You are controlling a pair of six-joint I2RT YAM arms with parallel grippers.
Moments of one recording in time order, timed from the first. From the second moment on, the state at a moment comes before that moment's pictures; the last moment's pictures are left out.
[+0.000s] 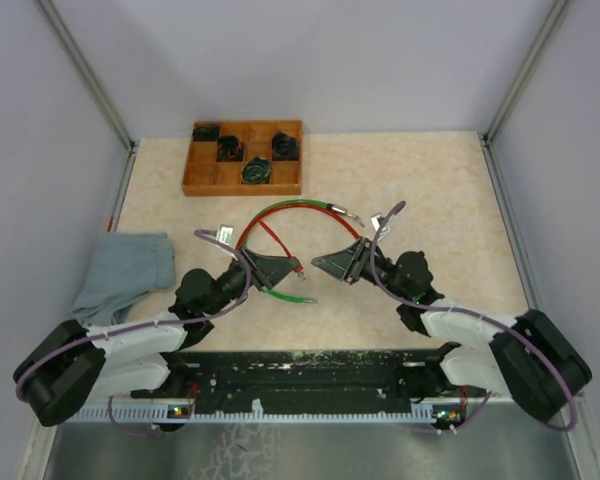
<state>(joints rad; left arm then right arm) -0.79 1.10 0.23 1.05 0.11 -0.97 0.61 1.20 0.25 1.05 -0.43 1.12</state>
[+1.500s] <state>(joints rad) -0.75 1.28 0.35 0.95 0.49 -0.81 0.72 1.14 0.75 0.09 -0.46 0.42</state>
